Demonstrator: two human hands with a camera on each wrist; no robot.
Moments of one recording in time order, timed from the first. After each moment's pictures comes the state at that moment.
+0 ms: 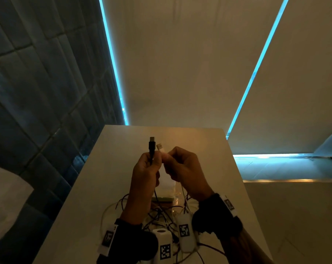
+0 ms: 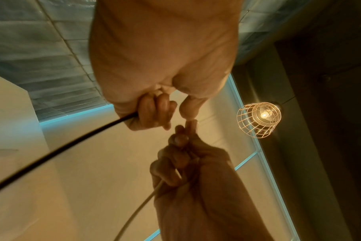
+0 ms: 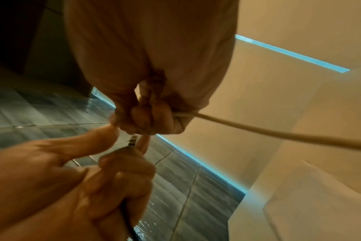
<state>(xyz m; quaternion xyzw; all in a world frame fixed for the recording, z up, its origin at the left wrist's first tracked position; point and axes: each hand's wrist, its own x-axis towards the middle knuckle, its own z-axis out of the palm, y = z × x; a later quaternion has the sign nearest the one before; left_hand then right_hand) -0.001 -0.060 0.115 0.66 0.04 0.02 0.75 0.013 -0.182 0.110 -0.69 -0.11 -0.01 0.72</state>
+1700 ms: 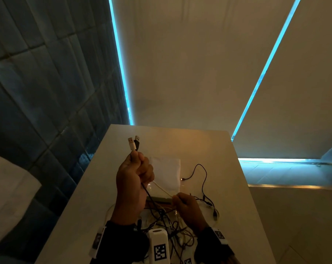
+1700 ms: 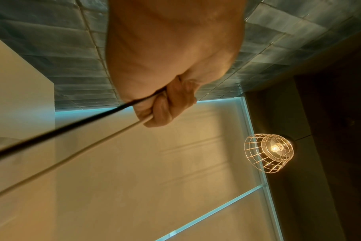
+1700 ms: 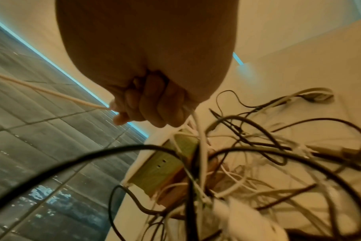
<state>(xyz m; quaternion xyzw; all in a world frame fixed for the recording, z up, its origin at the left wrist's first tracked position) -0.004 -0.030 0.120 0.43 0.04 0.03 0.90 -0.008 -0.189 -0.048 -0.80 -0.01 0.04 0.60</state>
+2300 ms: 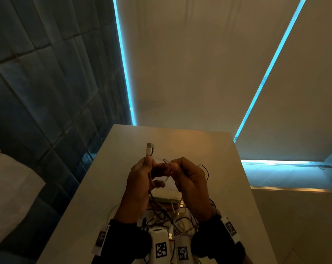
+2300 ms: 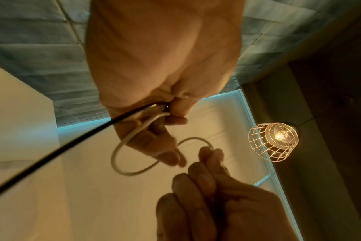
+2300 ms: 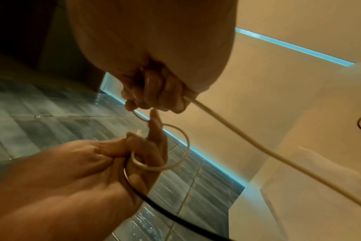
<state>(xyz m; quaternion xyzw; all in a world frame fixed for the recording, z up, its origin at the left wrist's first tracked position) -0.009 -0.035 0.122 0.59 0.08 -0.03 0.80 -0.014 -0.162 0.101 -0.68 -0.16 -0.12 0.71</state>
